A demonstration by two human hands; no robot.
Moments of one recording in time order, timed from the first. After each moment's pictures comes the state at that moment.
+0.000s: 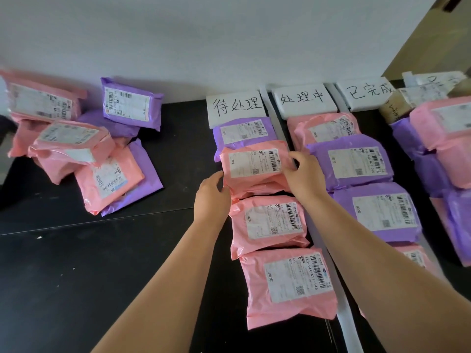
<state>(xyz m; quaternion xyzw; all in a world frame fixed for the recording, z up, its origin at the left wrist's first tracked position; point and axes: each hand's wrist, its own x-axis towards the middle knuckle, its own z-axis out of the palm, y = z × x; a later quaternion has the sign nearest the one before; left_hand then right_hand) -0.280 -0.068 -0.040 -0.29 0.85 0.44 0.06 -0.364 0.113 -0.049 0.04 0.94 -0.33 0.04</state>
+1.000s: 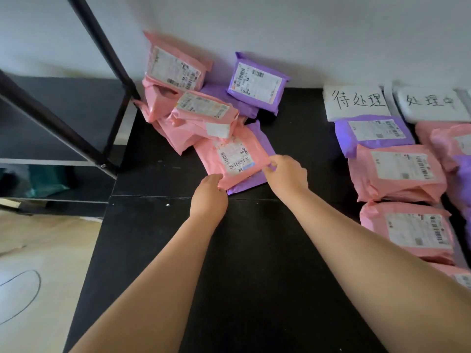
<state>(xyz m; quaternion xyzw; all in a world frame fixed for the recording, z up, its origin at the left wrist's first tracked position) -0.172 -0.372 -0.061 -0.33 0.87 0.37 0.08 -0.277 -0.233 -0.058 -0.11 0.96 -0.20 0.14</state>
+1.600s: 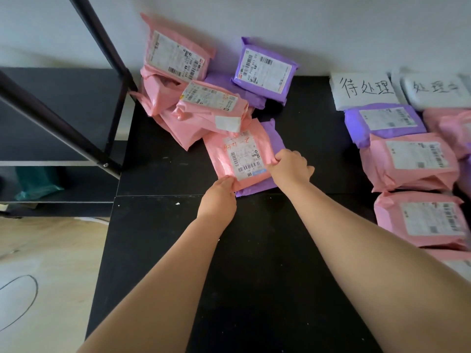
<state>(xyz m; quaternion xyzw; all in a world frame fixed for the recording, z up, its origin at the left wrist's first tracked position) -0.166 -0.399 -0.082 -0.23 0.90 0.34 0.17 -0.280 -0.273 -0.079 0.01 0.97 -0.15 0.17</state>
